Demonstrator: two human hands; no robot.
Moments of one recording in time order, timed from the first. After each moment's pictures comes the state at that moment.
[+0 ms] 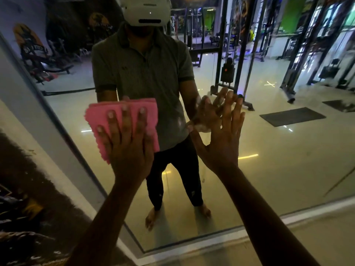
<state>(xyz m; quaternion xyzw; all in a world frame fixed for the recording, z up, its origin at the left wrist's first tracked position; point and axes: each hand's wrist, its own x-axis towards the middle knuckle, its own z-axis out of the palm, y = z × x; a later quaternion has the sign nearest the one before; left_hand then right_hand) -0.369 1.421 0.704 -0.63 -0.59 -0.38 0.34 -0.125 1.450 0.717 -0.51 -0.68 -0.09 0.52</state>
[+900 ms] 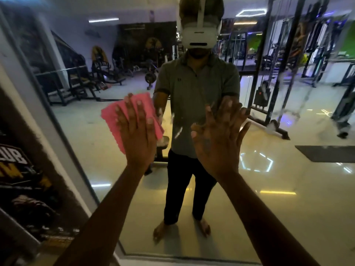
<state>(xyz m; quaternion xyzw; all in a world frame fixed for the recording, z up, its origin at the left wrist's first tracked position) -0.216 1.455 0.748 -0.53 -0.67 -0.40 0.33 0.030 1.487 0.741 -0.48 -0.74 -0.15 0.45</state>
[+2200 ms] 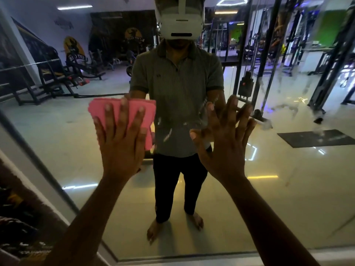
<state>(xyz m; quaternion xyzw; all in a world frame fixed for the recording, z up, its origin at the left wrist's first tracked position) -0.236 1.457 0.735 -0.63 -0.57 -0.35 0.40 0.047 1.501 0.735 -0.48 -0.72 -0.13 0.48</state>
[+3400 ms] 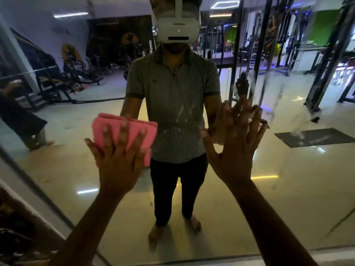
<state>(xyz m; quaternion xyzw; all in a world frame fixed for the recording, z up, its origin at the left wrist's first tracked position) -0.200 1.454 0.717 -0.65 -0.58 -0.27 0.41 0.108 1.514 0.740 -0.51 -0.65 -0.15 0.54</state>
